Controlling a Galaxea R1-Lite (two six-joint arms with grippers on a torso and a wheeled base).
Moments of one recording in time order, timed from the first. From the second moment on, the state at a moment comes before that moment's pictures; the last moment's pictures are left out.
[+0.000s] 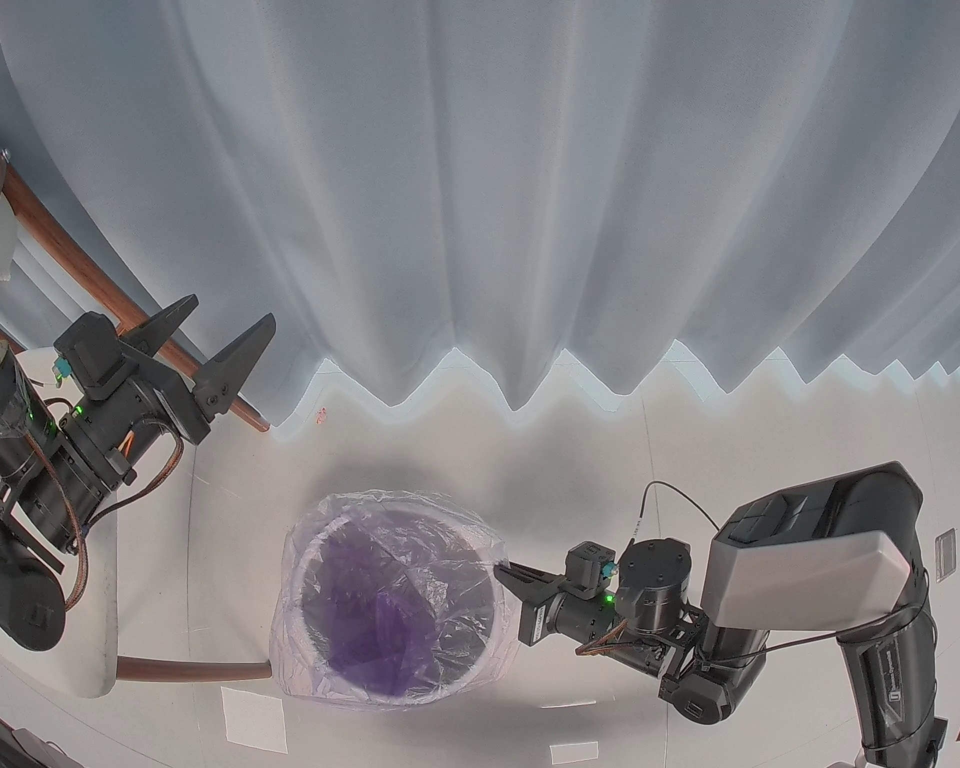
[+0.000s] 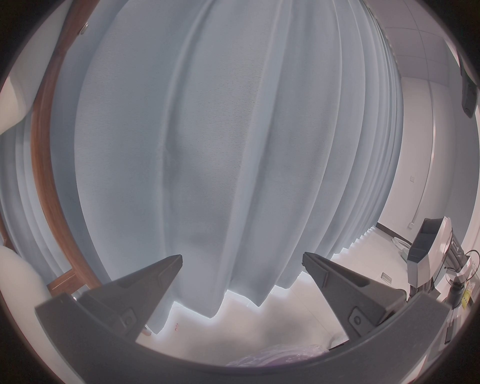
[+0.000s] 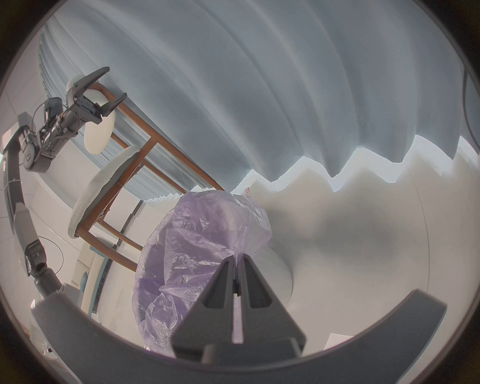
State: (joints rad) left arm -0.22 1.48 -0.46 -1.29 -0.25 -0.01; right arm 0.73 2.44 -0.65 -1.55 0.09 0.25
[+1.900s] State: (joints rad) left arm -0.22 1.48 -0.44 -1.29 -0.25 0.02; right arm 0.63 2.66 -0.85 -1.47 0.09 0.43
